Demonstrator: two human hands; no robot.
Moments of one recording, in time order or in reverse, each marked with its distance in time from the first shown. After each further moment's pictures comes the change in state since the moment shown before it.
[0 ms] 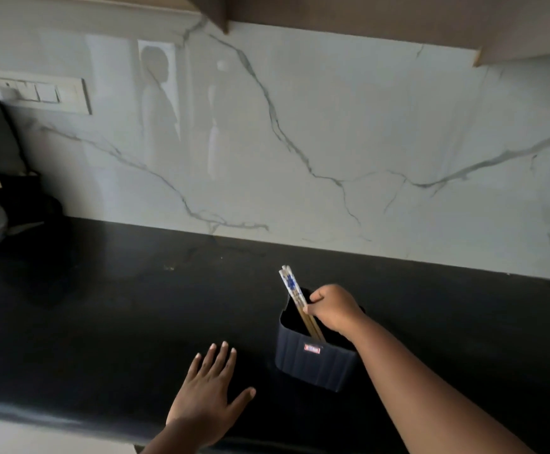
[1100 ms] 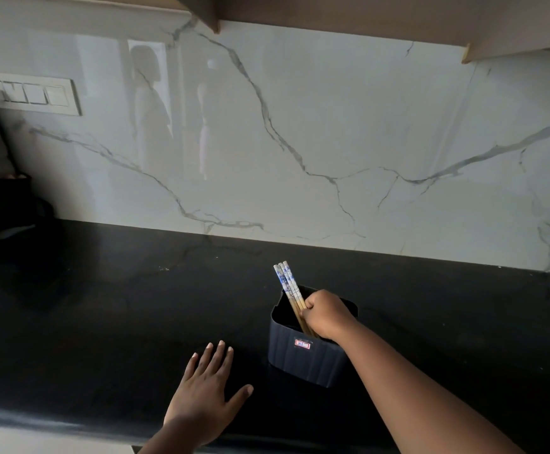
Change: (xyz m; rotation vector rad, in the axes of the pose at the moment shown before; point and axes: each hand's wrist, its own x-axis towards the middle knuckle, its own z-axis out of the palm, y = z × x) left_hand -0.002 0.002 -0.010 -0.031 -0.008 -0.003; right_hand -0.001 0.005 0.015 -0.171 -0.035 -0.040
